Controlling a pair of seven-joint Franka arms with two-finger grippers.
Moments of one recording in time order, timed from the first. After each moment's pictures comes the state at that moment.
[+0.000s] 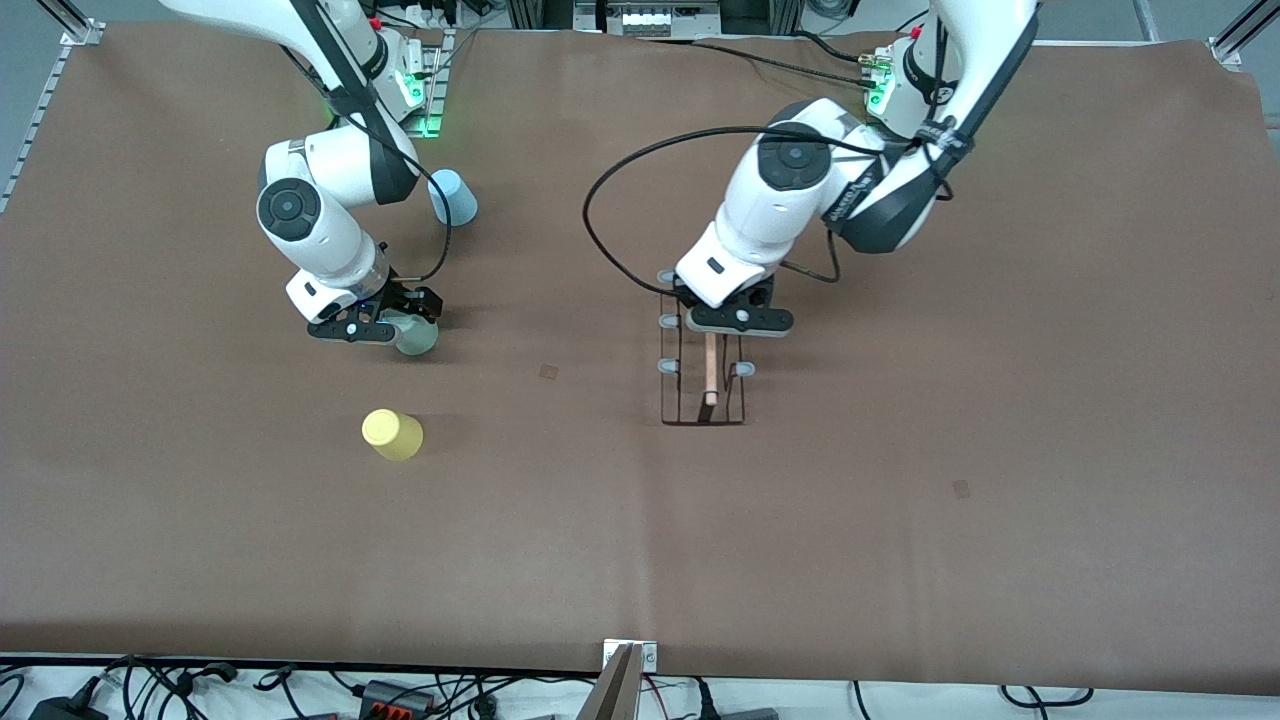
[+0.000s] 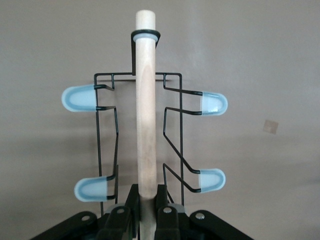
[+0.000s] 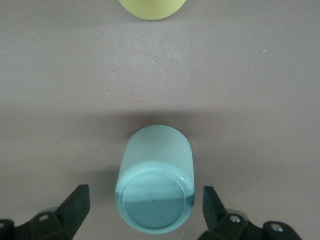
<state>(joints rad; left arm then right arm) -0.20 0.40 -0.52 -1.81 0.11 2.27 -0.76 0.27 0.22 0.02 -2.37 -0.01 2.56 0.34</state>
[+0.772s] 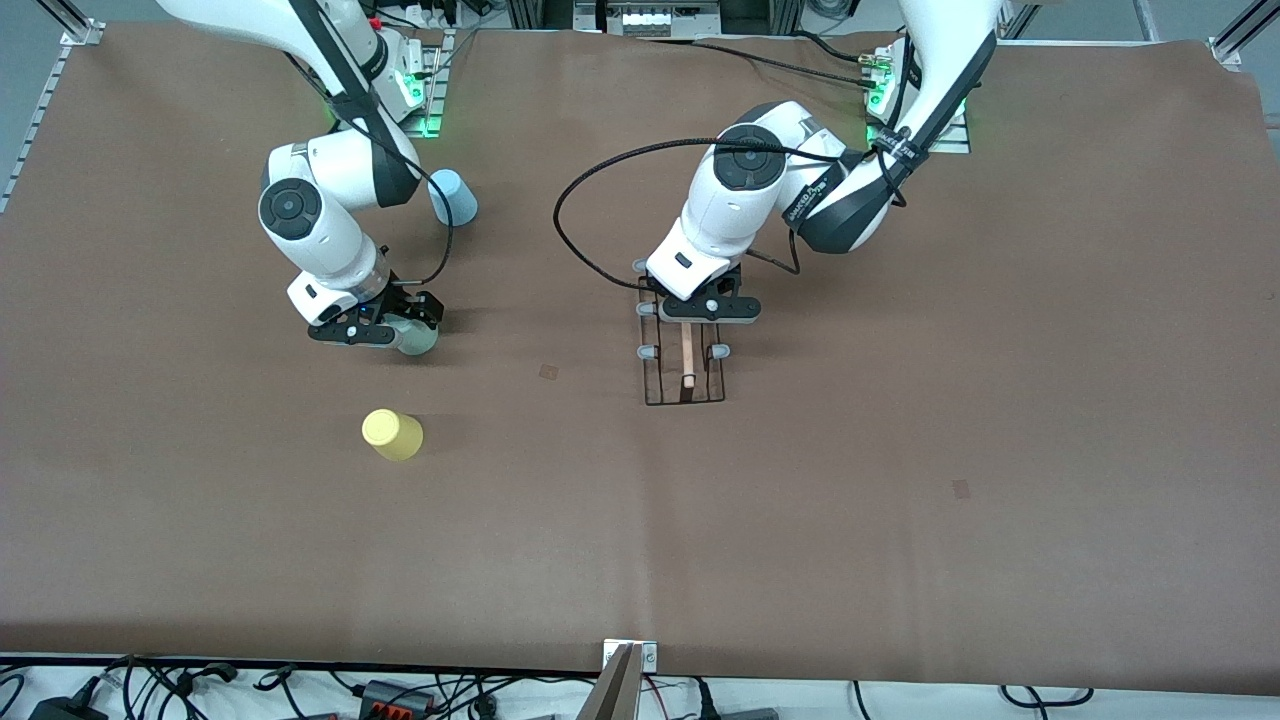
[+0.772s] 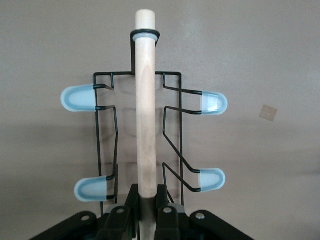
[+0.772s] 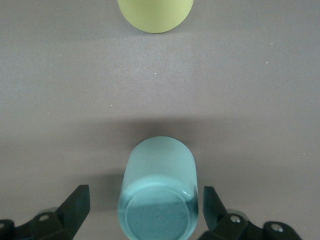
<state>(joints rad) -0.25 0.44 -0.52 -1.81 0.11 2.28 -0.86 0.27 0.23 0.02 -2.37 -0.01 2.62 0.34</state>
